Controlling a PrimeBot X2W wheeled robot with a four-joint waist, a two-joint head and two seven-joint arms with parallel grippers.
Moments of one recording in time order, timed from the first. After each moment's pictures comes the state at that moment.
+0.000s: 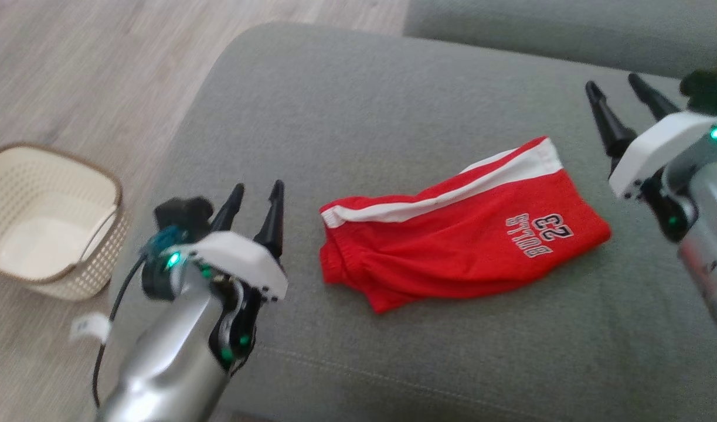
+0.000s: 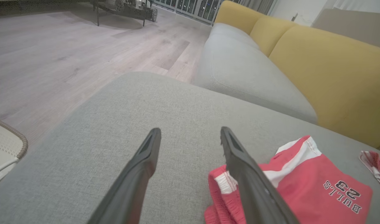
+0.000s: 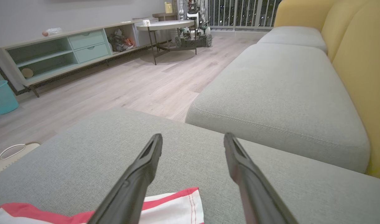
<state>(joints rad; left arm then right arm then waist) -0.49 0.18 -0.68 0.55 -0.79 0.14 -0.25 -0.90 -0.43 0.68 0.98 0.81 0.13 -0.23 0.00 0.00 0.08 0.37</state>
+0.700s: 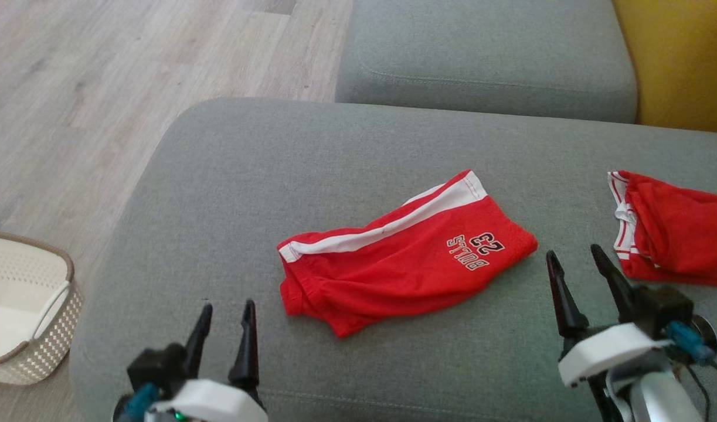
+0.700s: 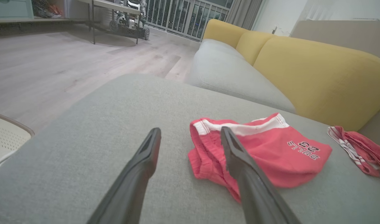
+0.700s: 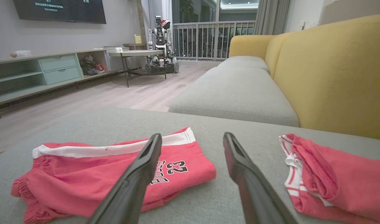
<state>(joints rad) 0.09 0.12 -0.34 0.17 -0.40 0.12 -0.25 -0.06 -0.08 -0.03 0.31 0.12 0.13 -0.25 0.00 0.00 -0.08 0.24</state>
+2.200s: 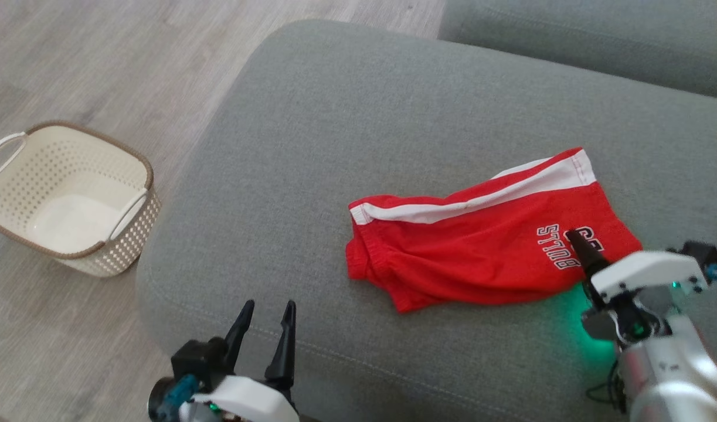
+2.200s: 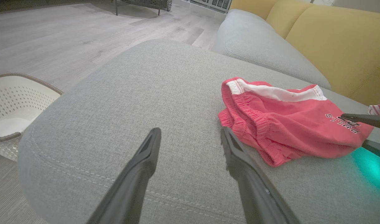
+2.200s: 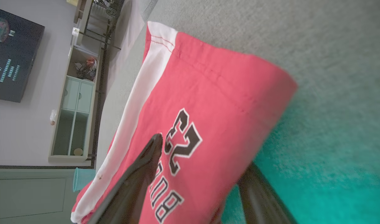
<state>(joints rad) 0.06 0.06 -0.38 0.24 -0.32 0.04 -0.25 -0.48 -0.05 -0.32 0.95 0.80 0.13 0.19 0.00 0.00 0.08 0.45</state>
